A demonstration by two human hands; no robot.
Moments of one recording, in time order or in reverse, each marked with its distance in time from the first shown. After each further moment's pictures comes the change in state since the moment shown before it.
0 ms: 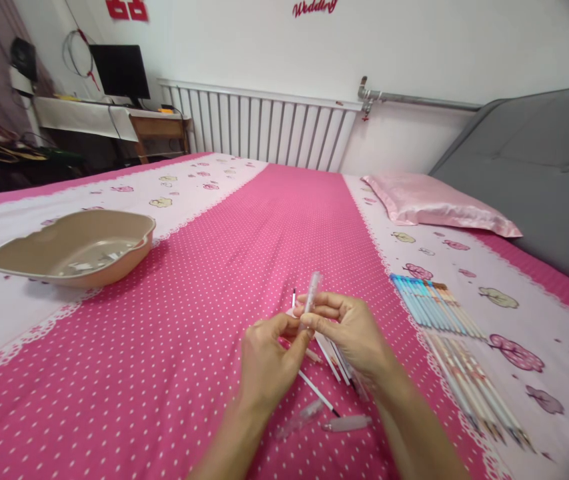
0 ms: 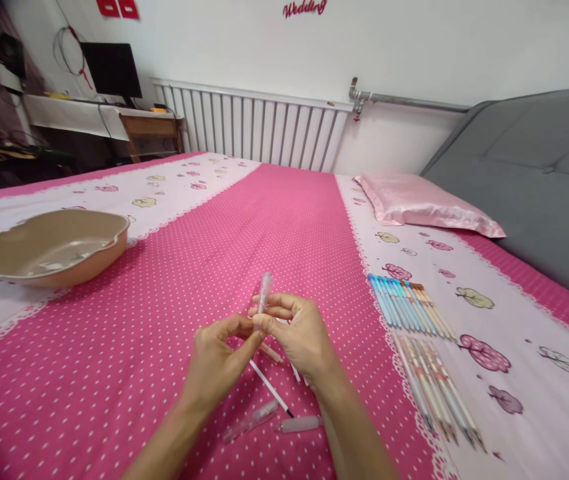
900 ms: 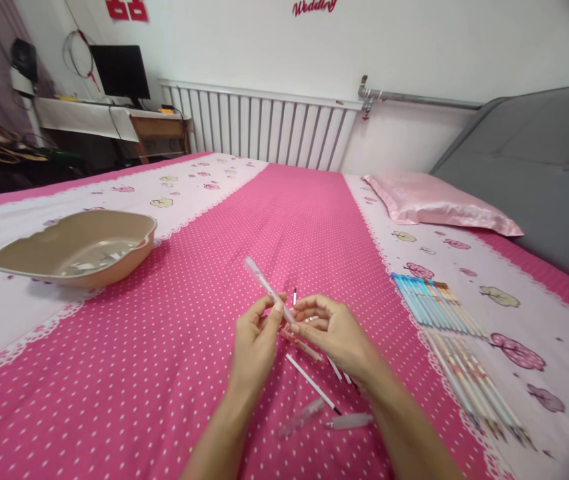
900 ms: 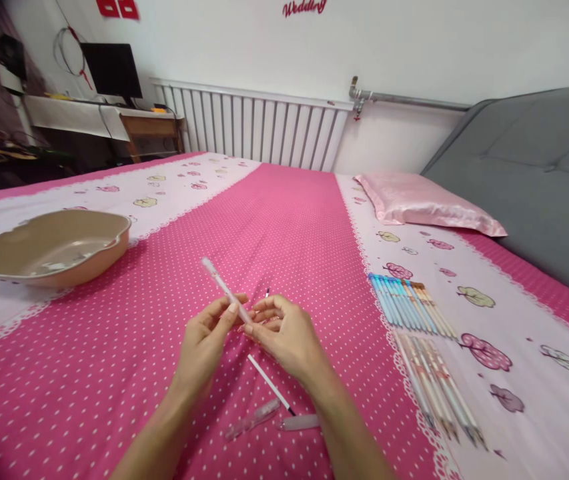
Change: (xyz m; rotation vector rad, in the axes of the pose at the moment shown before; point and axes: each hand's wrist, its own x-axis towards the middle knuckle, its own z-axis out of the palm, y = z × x) left_hand 0.009 -0.012 -0.007 -0.529 0.070 -0.237; right_hand 0.002 0.006 0.008 -0.257 -0.004 0.056
